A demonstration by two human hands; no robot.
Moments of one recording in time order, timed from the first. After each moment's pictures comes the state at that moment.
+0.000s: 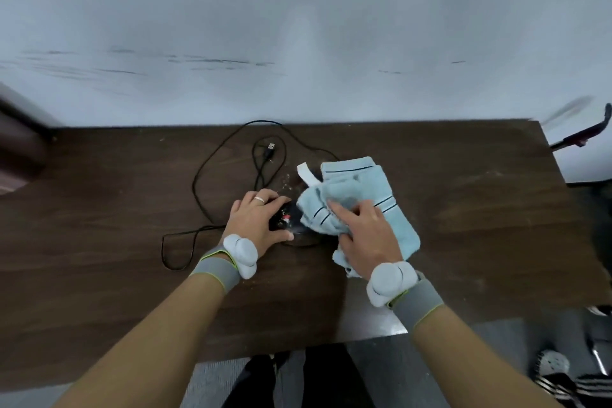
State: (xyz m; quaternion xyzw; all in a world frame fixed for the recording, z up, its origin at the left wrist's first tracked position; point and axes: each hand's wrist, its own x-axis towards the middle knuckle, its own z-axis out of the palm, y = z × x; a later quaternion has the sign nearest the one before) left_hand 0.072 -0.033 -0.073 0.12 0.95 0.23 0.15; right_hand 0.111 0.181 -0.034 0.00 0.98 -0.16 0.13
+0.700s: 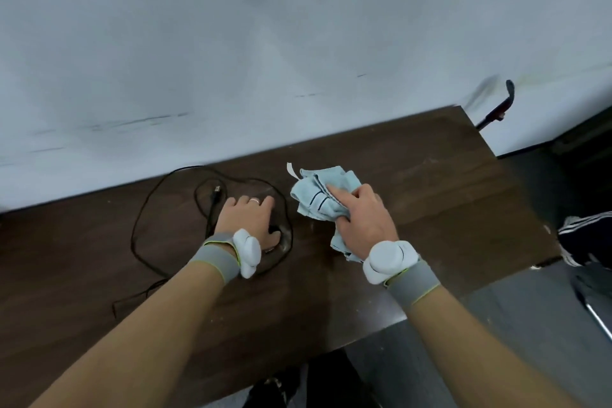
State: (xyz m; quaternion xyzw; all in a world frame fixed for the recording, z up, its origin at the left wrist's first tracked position) left_hand 0.025 0.048 -0.022 0.24 0.95 -0.05 0.17; right_hand 0.095 0.242 0.024 0.12 0.96 -0.21 0.09
